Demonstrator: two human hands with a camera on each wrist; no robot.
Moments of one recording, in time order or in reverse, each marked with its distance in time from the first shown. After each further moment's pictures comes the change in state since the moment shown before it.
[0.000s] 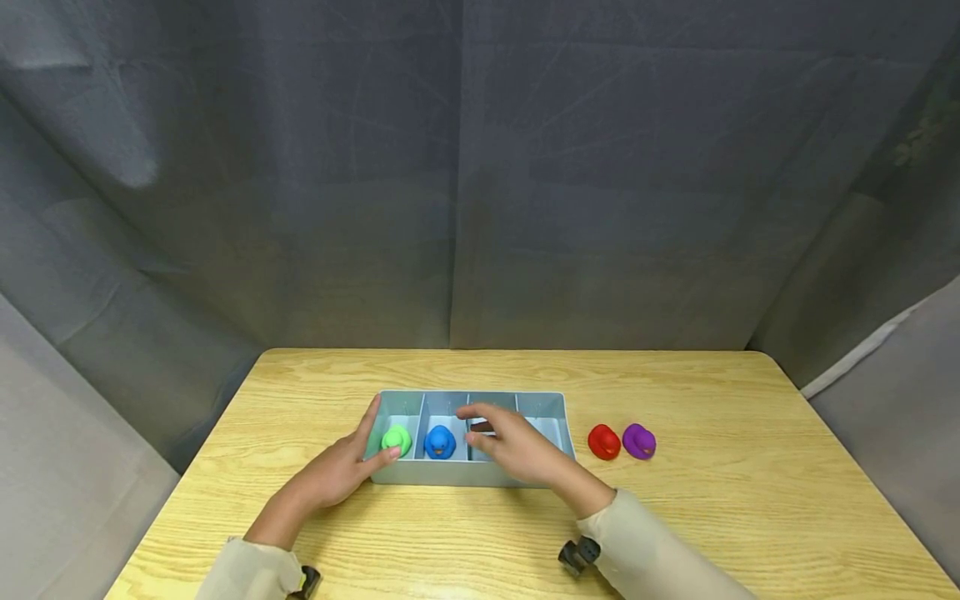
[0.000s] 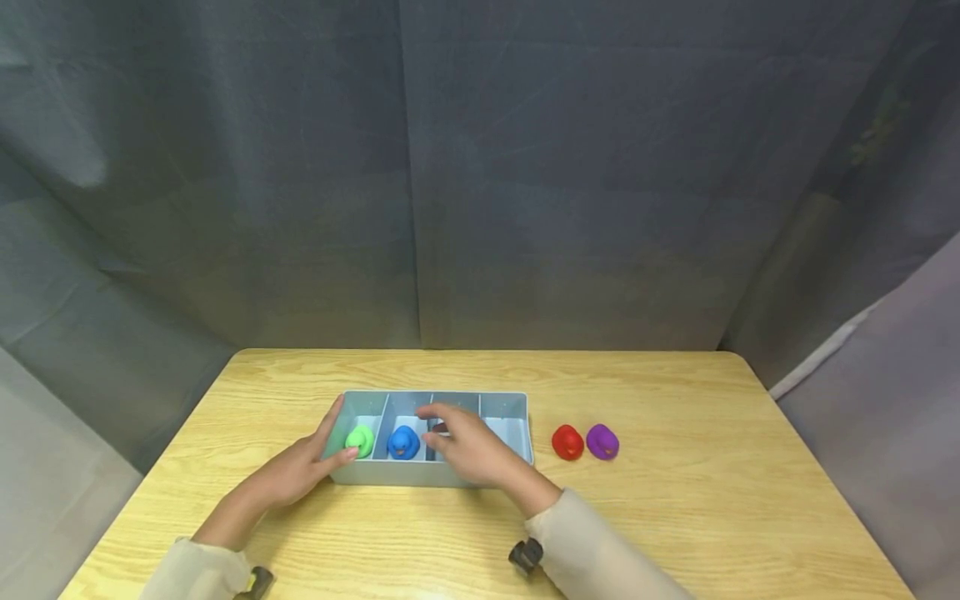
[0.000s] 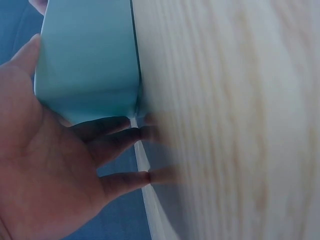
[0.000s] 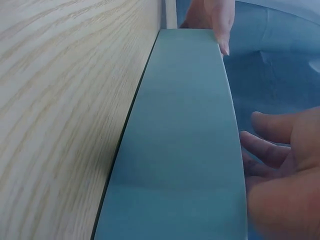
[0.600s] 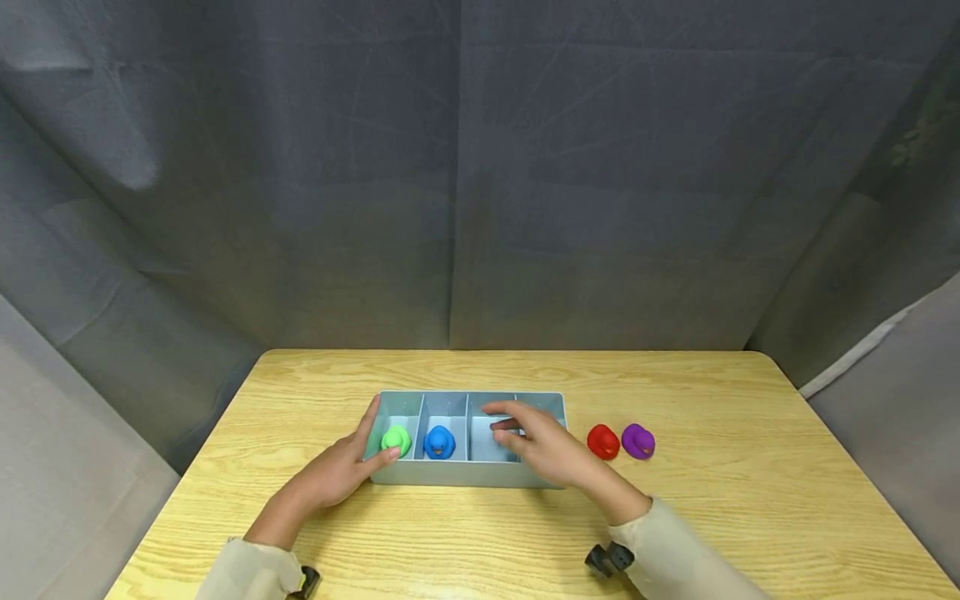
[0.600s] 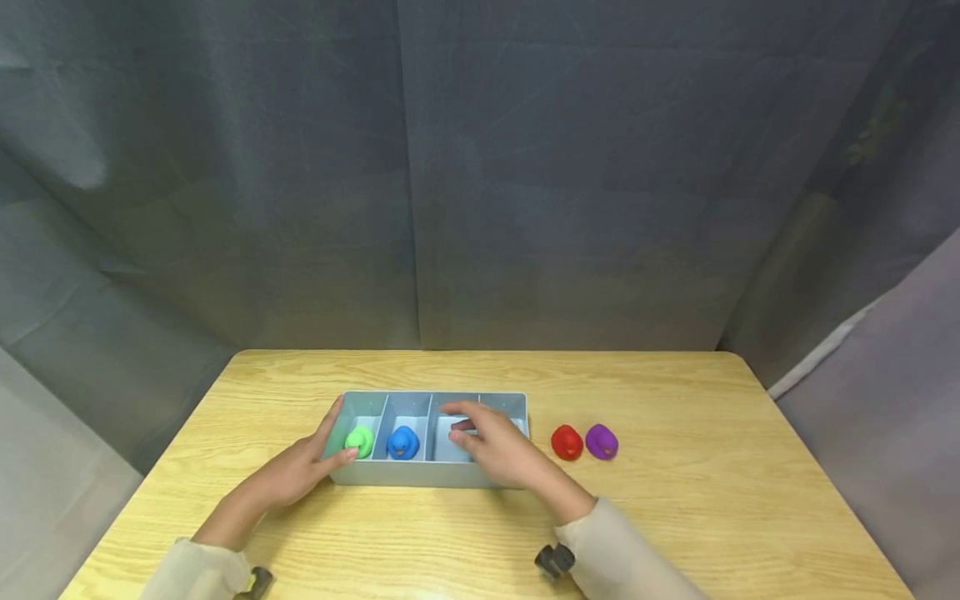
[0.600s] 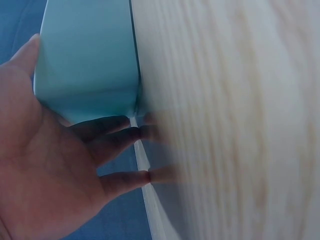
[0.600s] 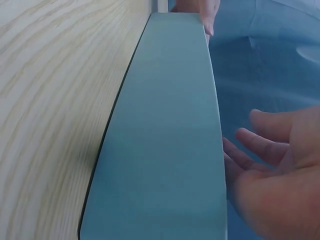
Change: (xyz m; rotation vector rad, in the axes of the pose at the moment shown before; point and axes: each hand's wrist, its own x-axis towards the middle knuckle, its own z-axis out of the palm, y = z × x) left_hand -0.001 0.001 -0.001 0.004 -0.003 0.012; right_hand -0.025 0.006 -0.027 -0.026 0.035 -0.009
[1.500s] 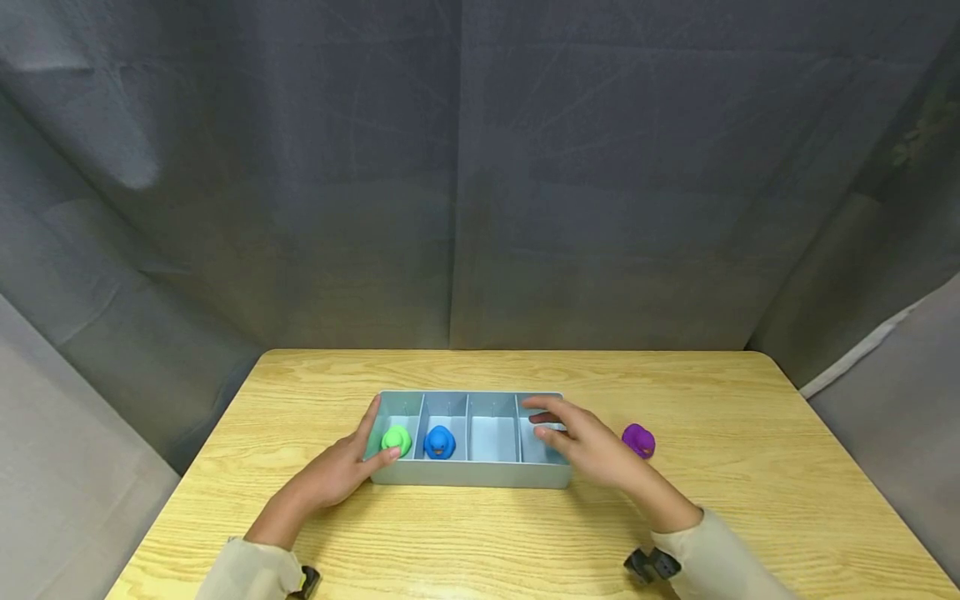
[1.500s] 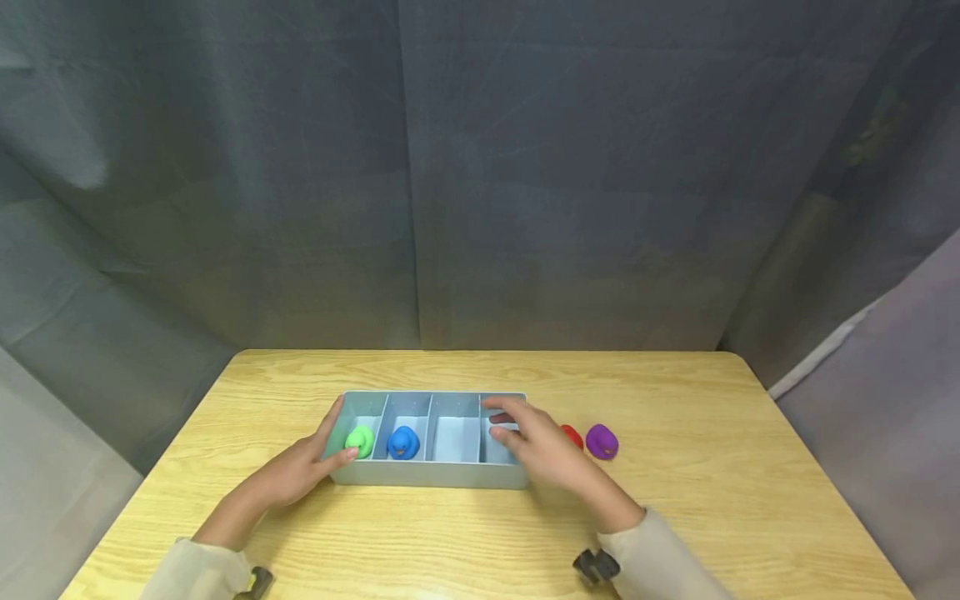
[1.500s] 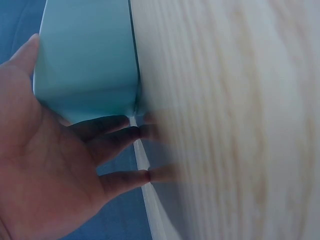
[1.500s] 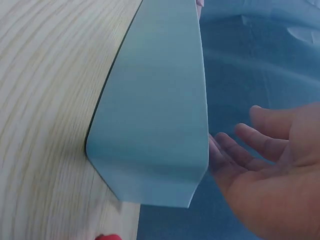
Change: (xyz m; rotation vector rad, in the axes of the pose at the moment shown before) left_hand 0.001 -0.001 0.001 0.002 0.002 -0.001; right_hand -0.032 0.013 -0.037 -0.031 0.041 0.004
